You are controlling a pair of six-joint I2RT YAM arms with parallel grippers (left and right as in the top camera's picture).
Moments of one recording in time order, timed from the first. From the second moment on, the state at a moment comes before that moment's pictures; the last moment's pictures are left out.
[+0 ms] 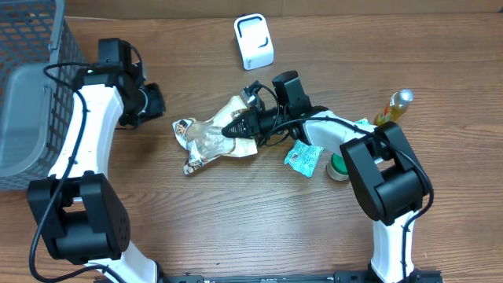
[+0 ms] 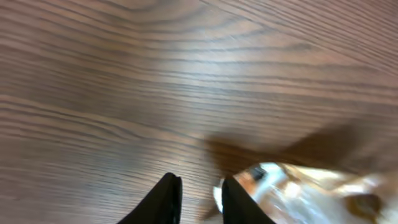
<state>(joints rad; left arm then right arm) 0.09 1.83 1.50 -0.97 0.13 -0.25 0.46 2.12 1.26 0.11 -1.10 0.64</state>
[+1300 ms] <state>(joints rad) 0.15 1.83 1.50 -0.95 -0.01 -0.26 0.46 2.00 1.35 -0.32 -0.92 0.46</state>
